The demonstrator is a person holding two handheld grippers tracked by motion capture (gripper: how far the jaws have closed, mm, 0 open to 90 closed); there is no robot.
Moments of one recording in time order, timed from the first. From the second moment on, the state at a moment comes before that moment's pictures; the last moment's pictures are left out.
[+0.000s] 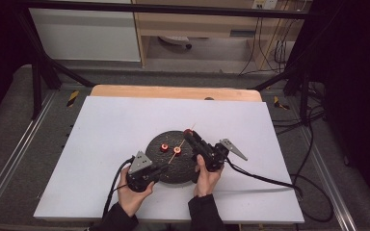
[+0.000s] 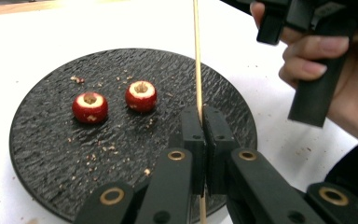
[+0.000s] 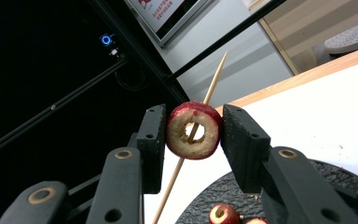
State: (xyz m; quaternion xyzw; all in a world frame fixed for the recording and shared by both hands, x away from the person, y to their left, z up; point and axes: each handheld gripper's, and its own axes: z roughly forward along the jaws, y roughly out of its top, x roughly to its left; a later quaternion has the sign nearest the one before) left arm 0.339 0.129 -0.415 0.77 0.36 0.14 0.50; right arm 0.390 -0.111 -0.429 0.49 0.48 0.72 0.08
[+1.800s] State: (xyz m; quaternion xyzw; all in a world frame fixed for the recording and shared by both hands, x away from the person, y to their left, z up) left arm 0.355 0.121 -0.407 0.79 0.33 0.14 0.50; right arm 0.359 -0.110 -0.440 0.47 0.55 0.68 0.09
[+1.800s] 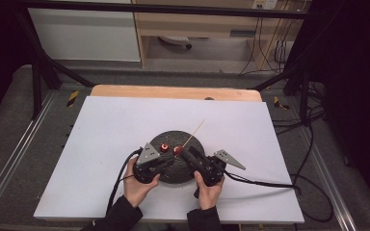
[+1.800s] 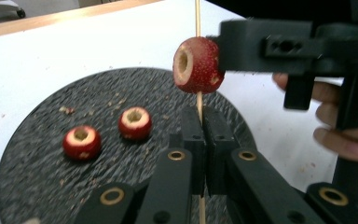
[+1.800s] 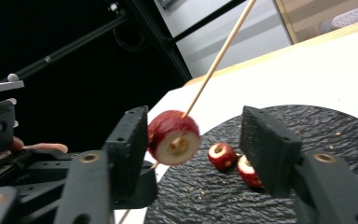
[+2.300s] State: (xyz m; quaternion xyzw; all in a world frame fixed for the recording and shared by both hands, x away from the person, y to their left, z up) left arm 0.345 0.167 -0.411 0.79 0.34 0.15 0.49; right arm 0.366 -0.118 -0.434 0.46 0.63 0.62 0.08
